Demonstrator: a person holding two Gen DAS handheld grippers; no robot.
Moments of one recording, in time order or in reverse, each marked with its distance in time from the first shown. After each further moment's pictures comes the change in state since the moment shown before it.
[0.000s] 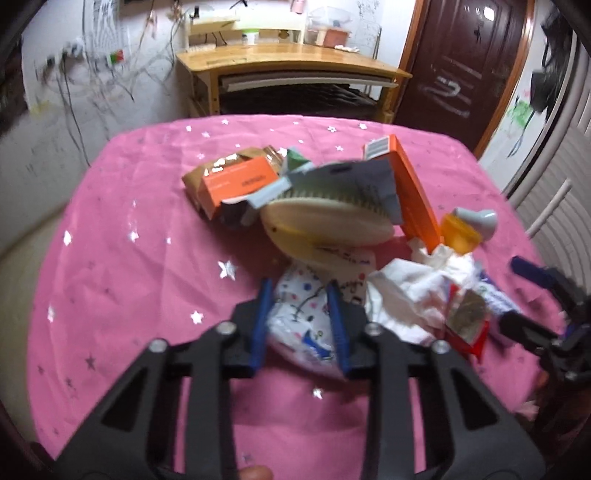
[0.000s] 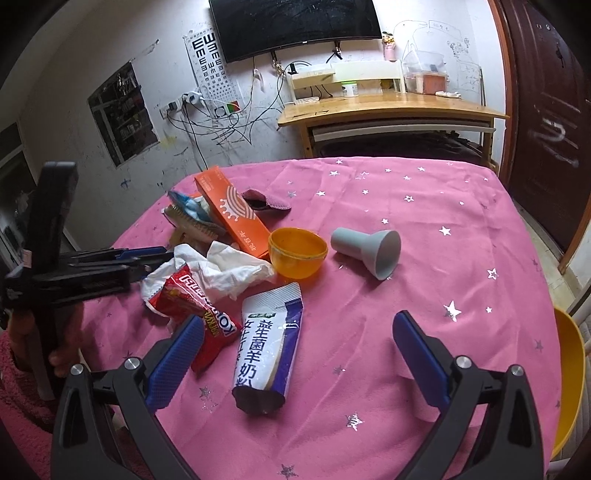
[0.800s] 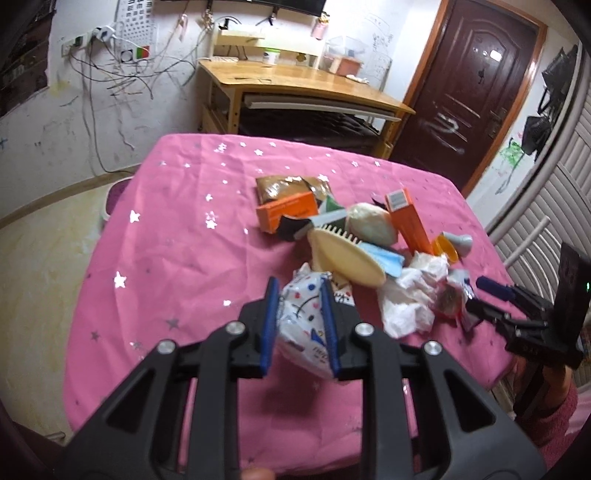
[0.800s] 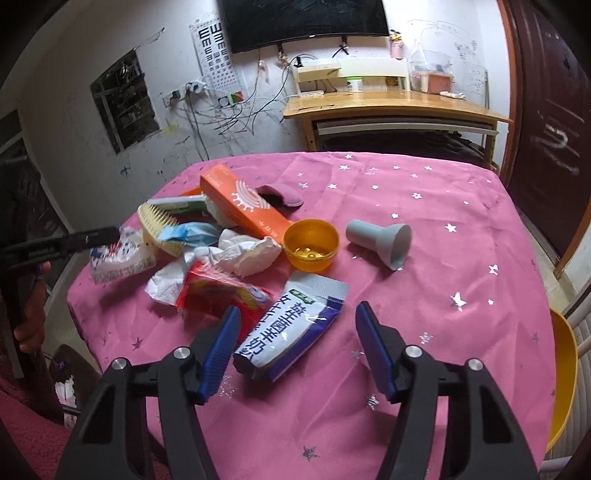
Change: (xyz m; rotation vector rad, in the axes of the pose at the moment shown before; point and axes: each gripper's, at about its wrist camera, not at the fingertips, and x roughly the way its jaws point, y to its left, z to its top) left arm -0.069 0.049 -0.018 -0.077 -0.081 -0.038; right arm -0.004 0.010 0.000 -0.021 0.027 -0.021
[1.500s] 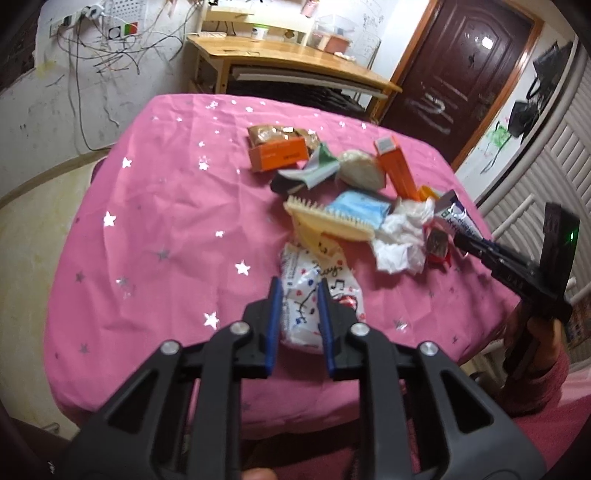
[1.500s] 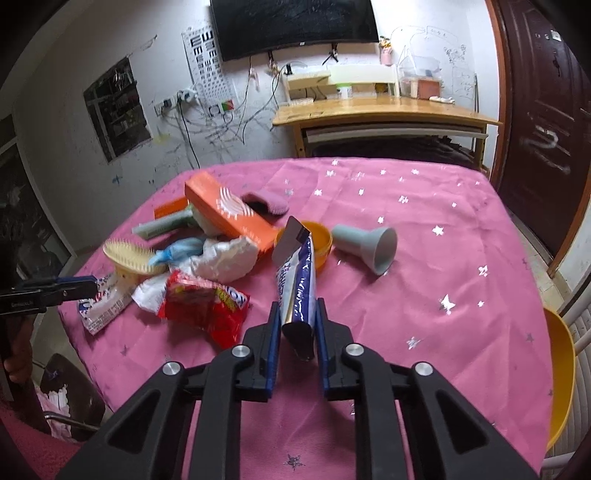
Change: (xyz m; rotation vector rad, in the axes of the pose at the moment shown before) left arm -0.003 0.007 -0.036 -0.015 0.074 -0.073; right arm 0.001 -0.005 -0.002 0.011 -0.045 -0.024
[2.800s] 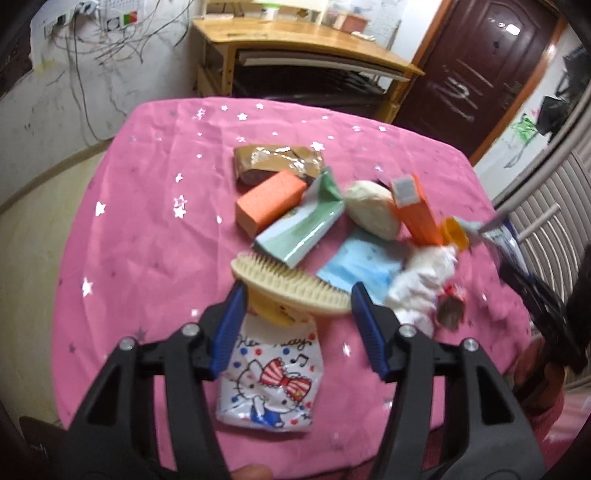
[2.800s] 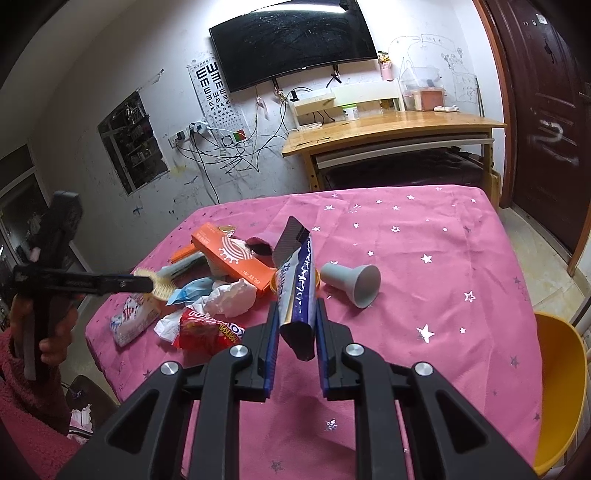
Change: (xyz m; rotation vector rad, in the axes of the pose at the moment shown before) left arm 0.049 -0.017 0.069 -0.020 0.129 0.096; right arm -0.028 -0.025 0.011 0.051 -0.085 0.098
